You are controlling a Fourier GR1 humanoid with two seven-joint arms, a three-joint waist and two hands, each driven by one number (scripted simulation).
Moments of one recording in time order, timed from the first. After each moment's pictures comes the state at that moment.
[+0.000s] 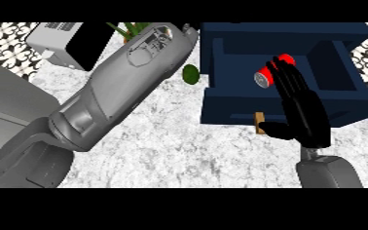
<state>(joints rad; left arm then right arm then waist) -1.39 0.12 -0.62 -0.62 0.64 0.83 0.04 -0.17 -0.18 0.10 -1.61 1.03 -0.14 -0.03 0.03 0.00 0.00</state>
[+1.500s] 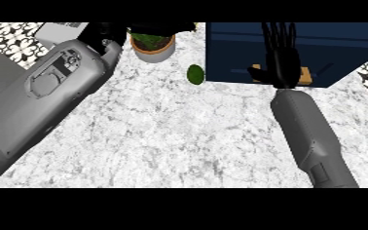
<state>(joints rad) -1.08 0.48 -0.62 -1.16 0.53 0.78 0.30 -0.75 -0.15 -0.14 -0.63 1.20 -0.73 -0.11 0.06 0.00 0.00</state>
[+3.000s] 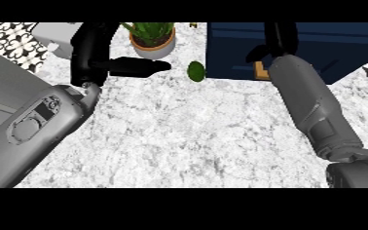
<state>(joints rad) -0.78 0.55 -0.59 -1.39 0.46 0.76 0.23 -1.09 -0.20 -0.36 -0.27 1.03 -0.68 -0.33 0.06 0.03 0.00</state>
